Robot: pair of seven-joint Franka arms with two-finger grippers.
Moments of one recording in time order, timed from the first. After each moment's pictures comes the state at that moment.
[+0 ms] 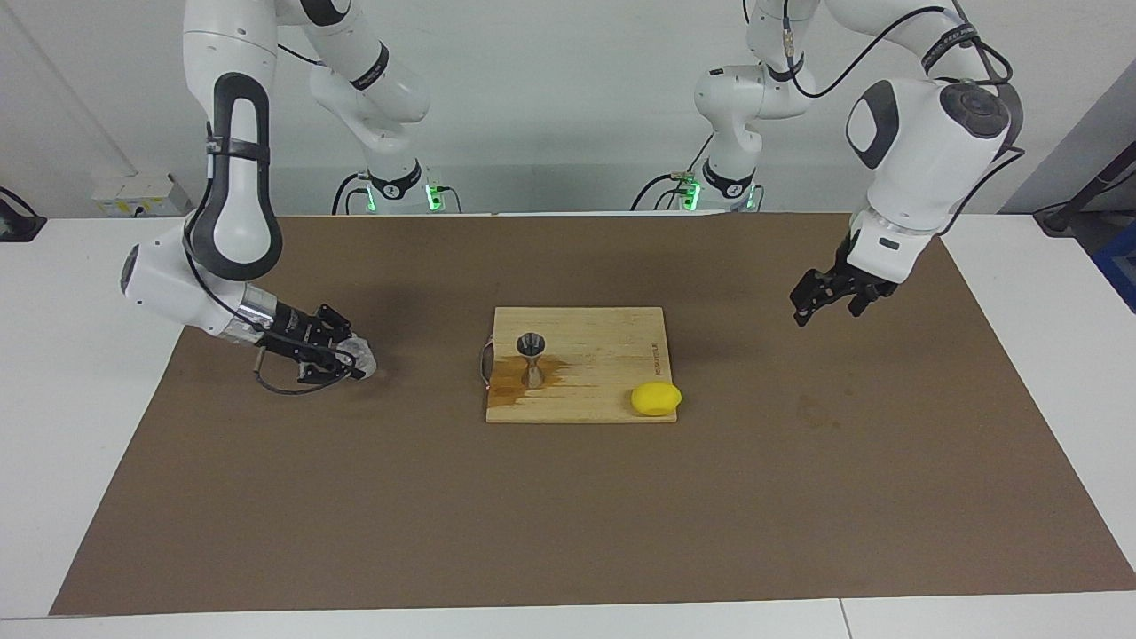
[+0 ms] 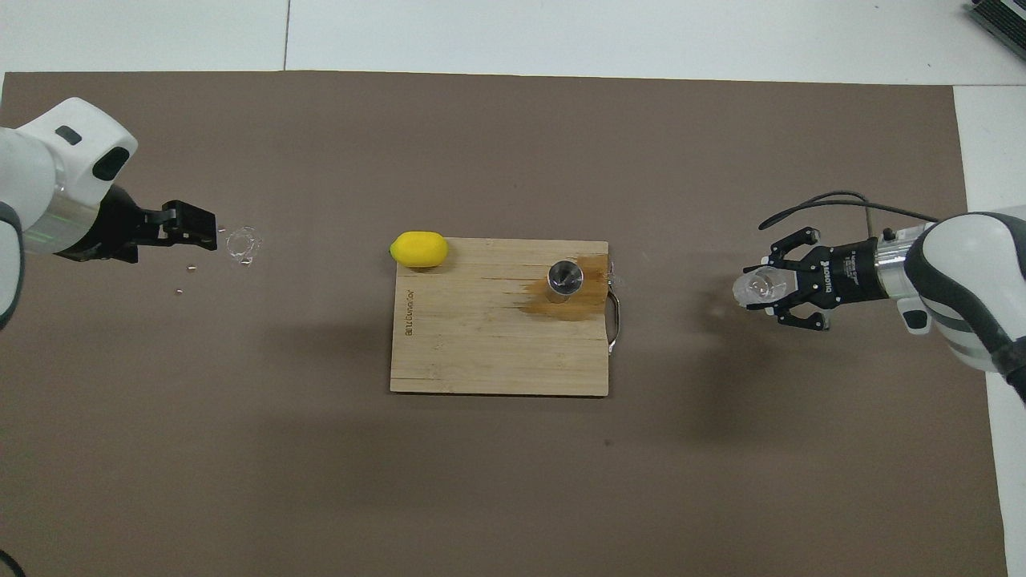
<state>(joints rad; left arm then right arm) -0.01 0.05 -0.07 -1.75 -0.03 1.80 -0.14 -0.23 0.23 0.09 -2.02 0.72 1.98 1.06</state>
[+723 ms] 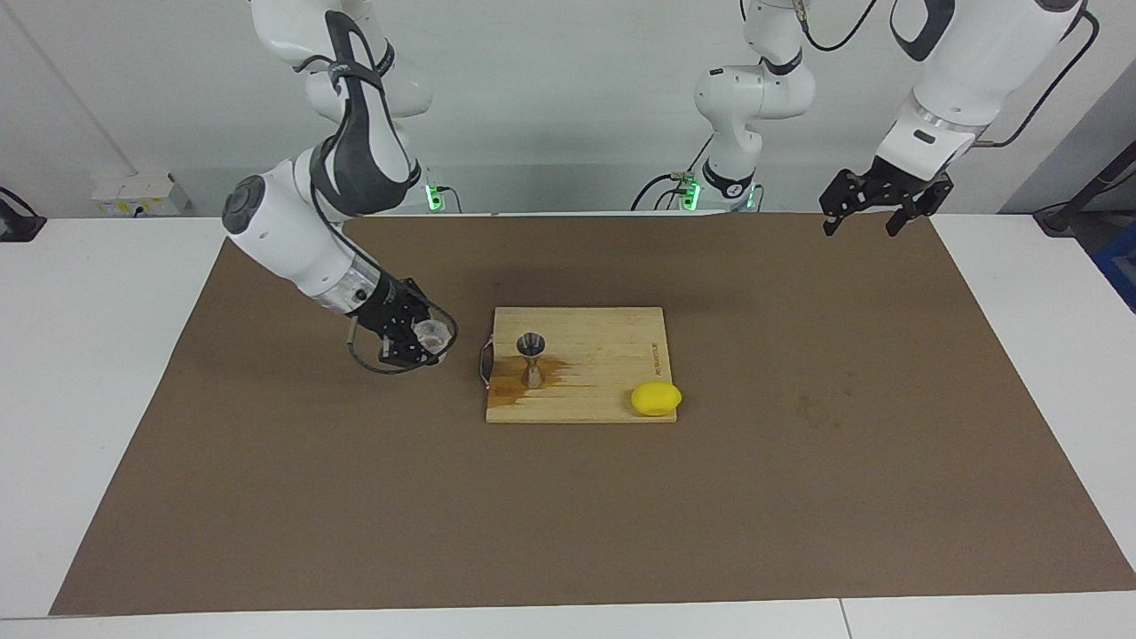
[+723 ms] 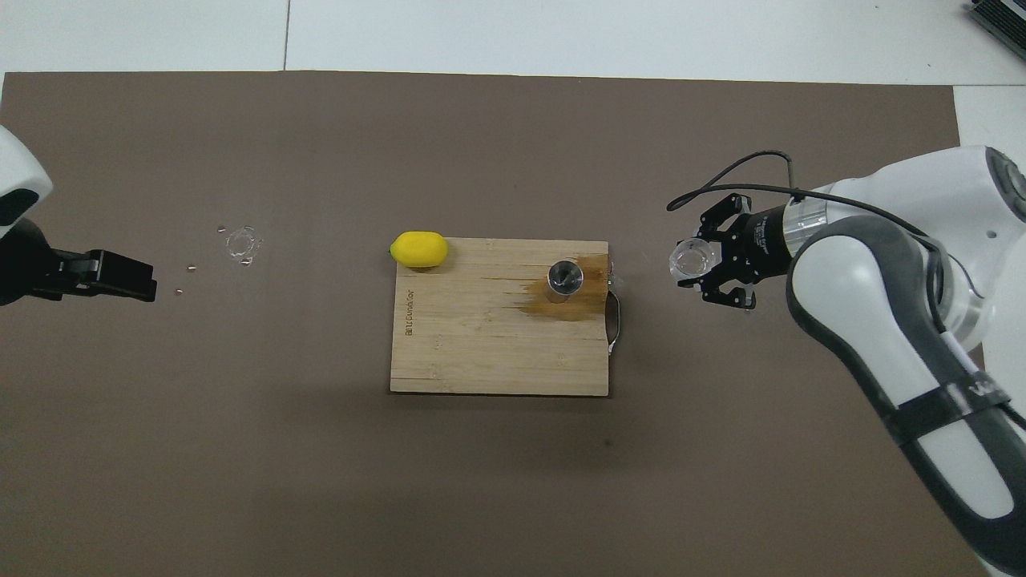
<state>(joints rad) -0.06 -0.07 -0.01 -1.63 -0.04 1.53 -0.01 0.09 0.16 0.09 -1.89 0.43 2.09 1.60</state>
